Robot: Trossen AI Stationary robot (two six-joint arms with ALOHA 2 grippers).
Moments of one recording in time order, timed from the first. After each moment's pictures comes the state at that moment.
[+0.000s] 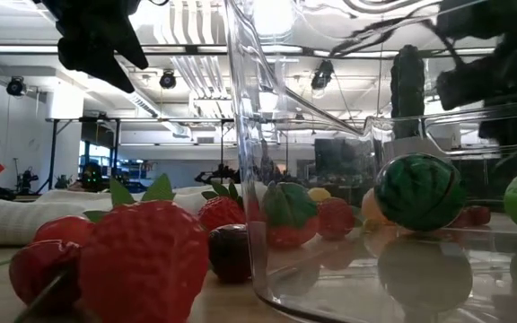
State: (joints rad) left arm -0.30 1.07 0.92 -0.79 -0.50 -0.83; right arm 0.26 1.10 0.62 -0.83 -0.04 0.79
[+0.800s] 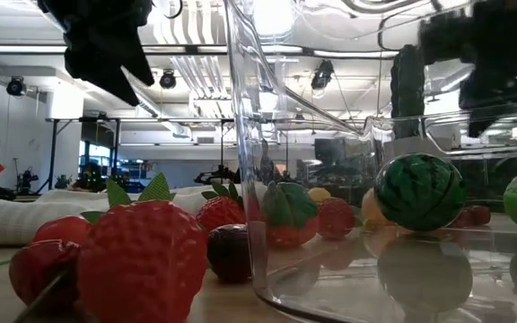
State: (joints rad) left arm -0.30 1.16 0.93 -0.75 -0.49 -0.83; right arm 0.37 1.17 0.77 -0.67 0.06 0.94
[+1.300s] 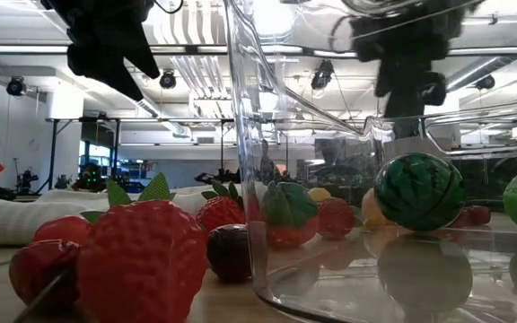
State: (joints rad) left arm -0.29 1.14 0.93 -0.73 -0.50 -0.83; right arm 0.13 1.33 0.97 -0.65 -0.06 0.78
